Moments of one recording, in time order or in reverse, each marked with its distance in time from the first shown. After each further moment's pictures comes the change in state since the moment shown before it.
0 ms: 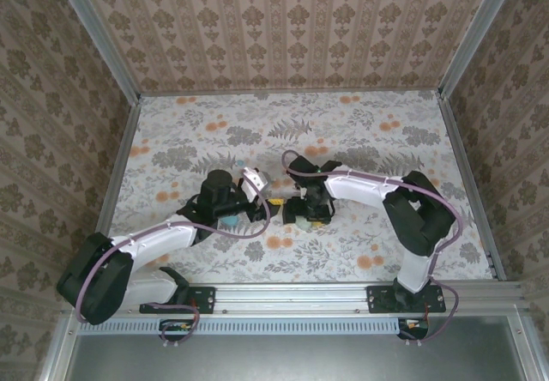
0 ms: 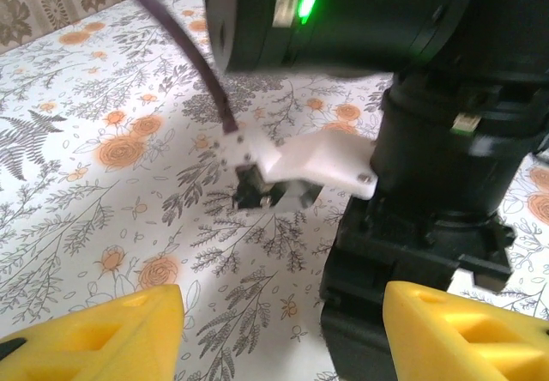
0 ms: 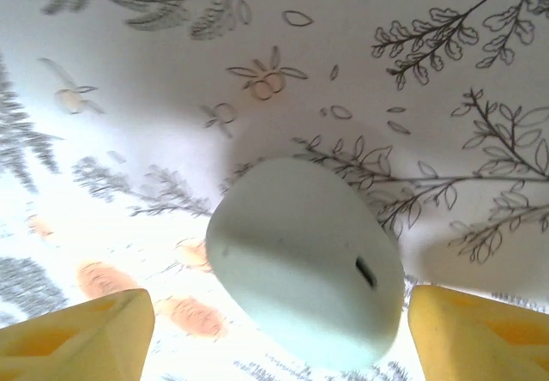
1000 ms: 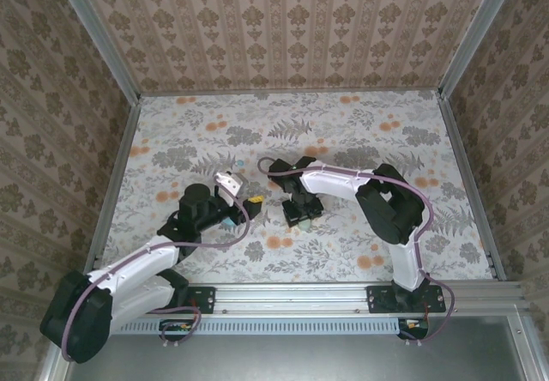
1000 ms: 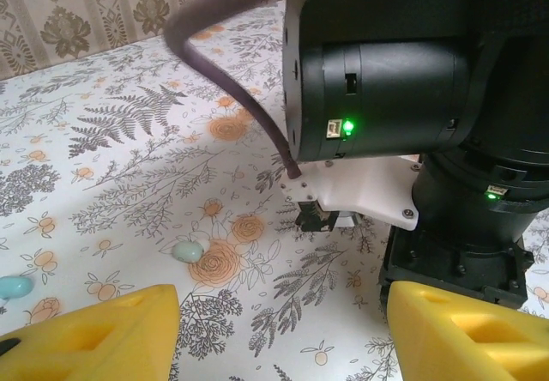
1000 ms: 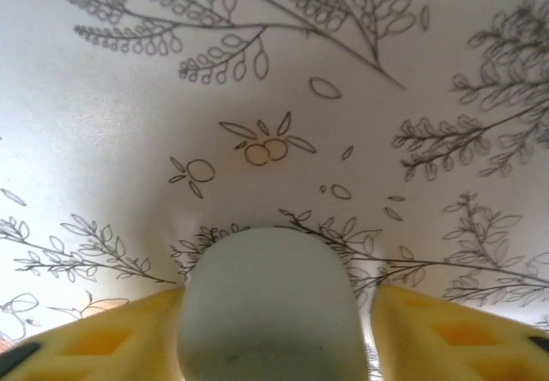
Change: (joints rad) left arm 0.081 -0.264 -0.163 -0.012 -0.150 -0.124; right arm 0.073 0.226 0.233 -0.219 0.219 -0.208
